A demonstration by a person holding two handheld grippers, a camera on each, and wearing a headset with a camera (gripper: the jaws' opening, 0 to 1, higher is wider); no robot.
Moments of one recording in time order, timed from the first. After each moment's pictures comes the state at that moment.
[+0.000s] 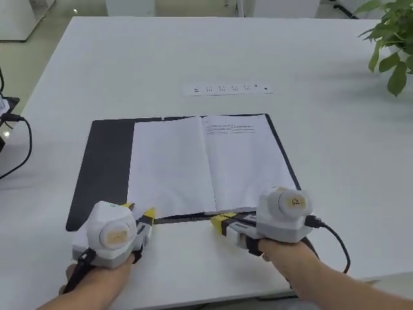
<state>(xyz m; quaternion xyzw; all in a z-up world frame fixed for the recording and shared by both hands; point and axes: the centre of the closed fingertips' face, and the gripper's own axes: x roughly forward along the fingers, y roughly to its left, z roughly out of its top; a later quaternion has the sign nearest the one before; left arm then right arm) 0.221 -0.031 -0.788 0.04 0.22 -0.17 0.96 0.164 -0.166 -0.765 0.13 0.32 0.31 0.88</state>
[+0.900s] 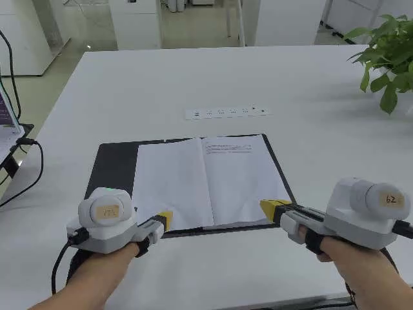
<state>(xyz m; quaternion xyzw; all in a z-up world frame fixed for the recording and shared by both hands) 0.195 -0.059 -0.712 -0.03 0.27 -0.19 0.94 0.147 -0.256 -0.653 0.15 0.23 0.24 0.93</state>
